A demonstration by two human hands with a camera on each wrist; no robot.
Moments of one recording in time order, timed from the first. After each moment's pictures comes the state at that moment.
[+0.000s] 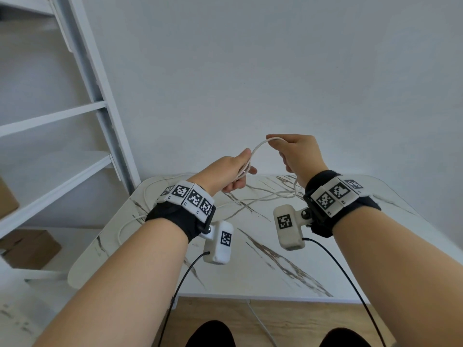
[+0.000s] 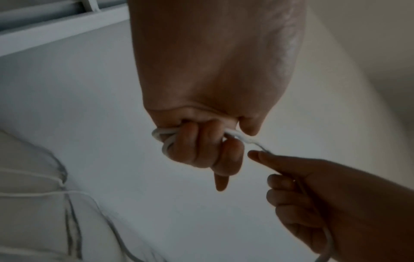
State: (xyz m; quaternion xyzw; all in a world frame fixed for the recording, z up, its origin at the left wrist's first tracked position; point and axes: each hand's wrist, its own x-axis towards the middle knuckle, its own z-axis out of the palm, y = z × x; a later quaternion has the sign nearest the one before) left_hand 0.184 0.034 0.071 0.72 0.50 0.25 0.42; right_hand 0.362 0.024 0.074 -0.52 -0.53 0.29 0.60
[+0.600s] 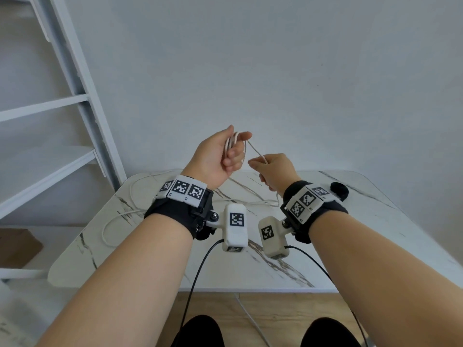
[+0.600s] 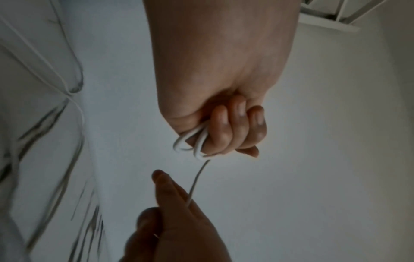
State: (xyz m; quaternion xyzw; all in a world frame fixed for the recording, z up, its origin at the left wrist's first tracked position) left_hand 0.205 0.033 0.078 0.48 0.22 0.44 0.72; right_hand 0.361 0.030 0.033 -0.61 -0.57 0.29 0.46
